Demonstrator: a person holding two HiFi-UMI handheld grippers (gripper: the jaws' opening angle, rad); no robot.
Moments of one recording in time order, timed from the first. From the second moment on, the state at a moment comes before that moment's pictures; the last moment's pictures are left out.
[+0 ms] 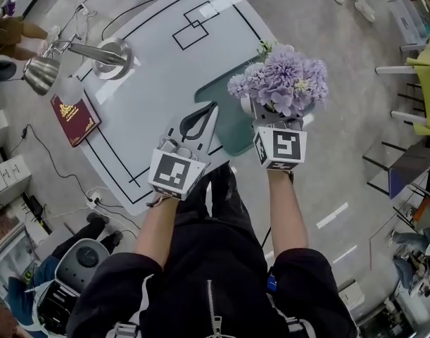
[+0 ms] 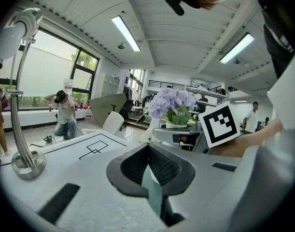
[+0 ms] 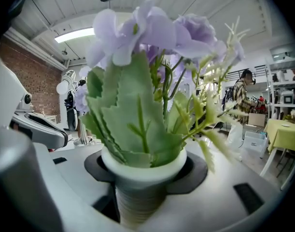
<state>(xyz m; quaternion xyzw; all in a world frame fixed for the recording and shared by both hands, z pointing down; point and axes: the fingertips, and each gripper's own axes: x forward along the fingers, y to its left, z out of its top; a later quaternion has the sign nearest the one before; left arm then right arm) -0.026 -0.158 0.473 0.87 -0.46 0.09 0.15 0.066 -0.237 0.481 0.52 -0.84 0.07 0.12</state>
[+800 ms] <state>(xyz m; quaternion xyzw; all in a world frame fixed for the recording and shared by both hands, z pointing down) -0.044 -0.152 0.490 0.87 -0.47 0.09 0.16 0.059 -0.244 0.504 0.52 -0.84 0.05 0.11</state>
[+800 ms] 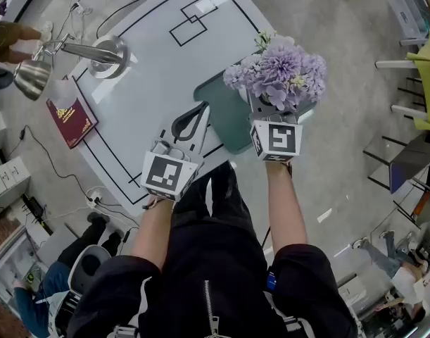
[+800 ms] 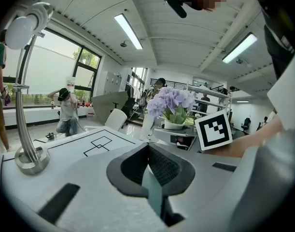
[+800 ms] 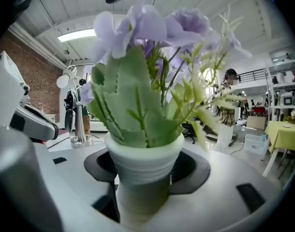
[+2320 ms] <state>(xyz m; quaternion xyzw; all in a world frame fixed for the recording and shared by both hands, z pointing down) -0.017 -0.097 0.438 0.90 -0.42 0.07 0.12 0.077 -0.096 0.443 0.55 -0.82 0.12 0.09</state>
